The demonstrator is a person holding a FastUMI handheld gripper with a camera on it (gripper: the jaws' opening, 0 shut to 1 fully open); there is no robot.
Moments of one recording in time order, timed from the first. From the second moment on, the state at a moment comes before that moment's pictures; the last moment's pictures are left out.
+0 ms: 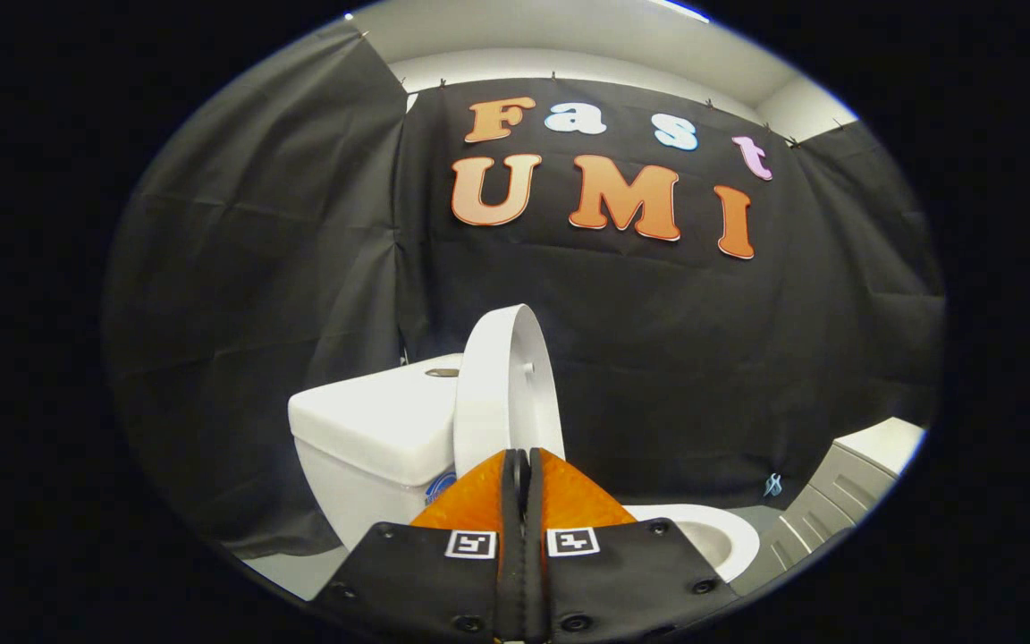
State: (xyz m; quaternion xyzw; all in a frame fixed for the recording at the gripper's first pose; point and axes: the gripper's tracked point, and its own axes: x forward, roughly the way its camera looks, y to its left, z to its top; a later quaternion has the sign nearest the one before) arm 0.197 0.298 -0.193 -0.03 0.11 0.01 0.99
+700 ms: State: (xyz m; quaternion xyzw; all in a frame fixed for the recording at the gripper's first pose) arm 0.146 0.311 -0.142 -0.03 0.04 0.07 1.00
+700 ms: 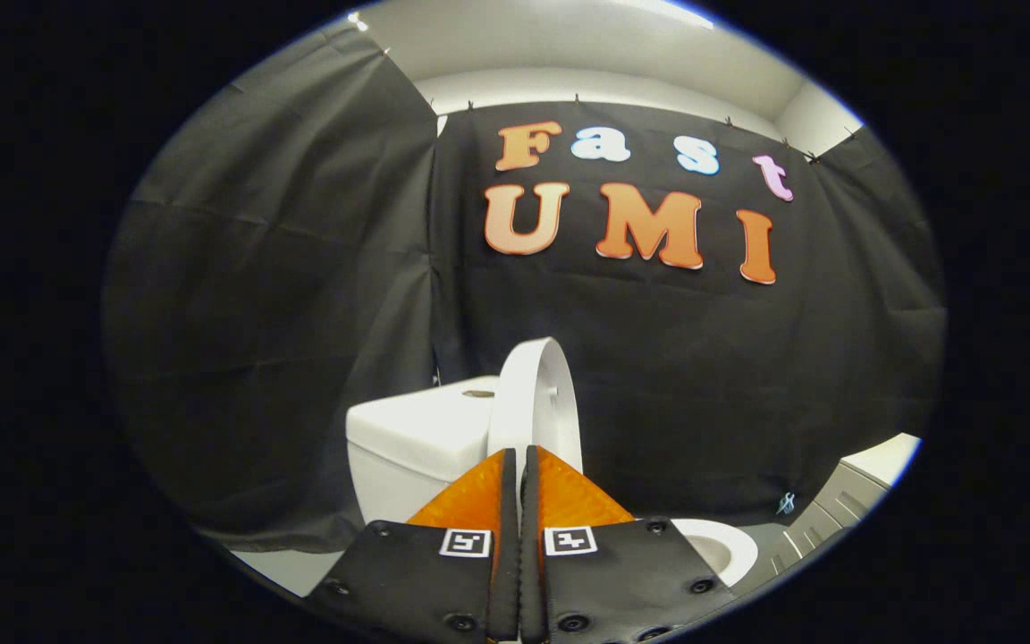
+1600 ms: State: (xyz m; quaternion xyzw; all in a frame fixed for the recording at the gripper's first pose) arm 0.112 0.139 -0.030 0.01 0.00 0.00 1.00
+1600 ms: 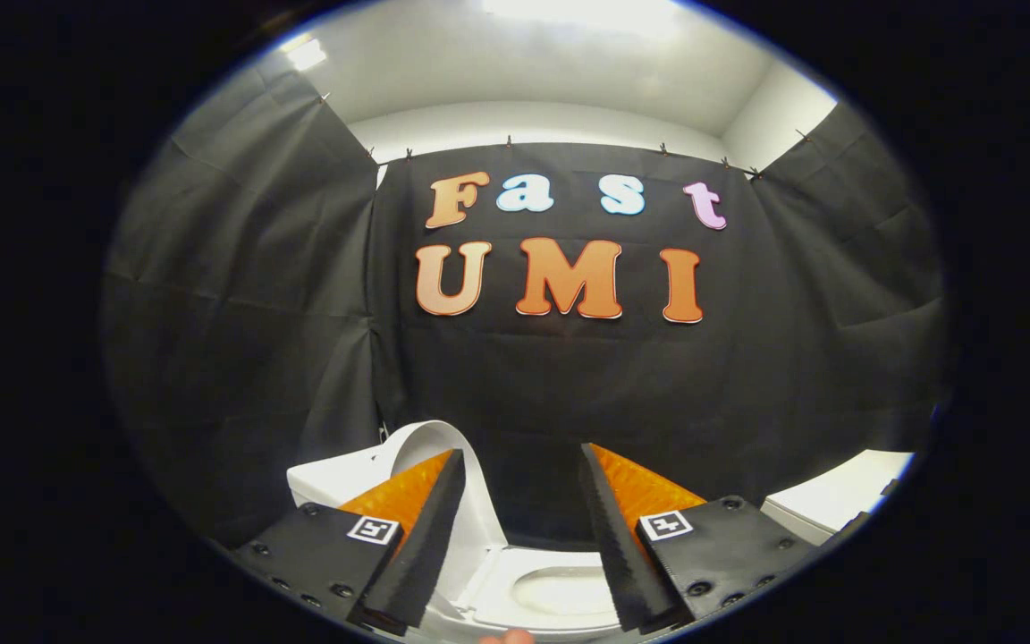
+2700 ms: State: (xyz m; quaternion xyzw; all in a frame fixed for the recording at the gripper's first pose) arm 0.093 0.035 -0.020 0.06 0.00 -0.06 1.00
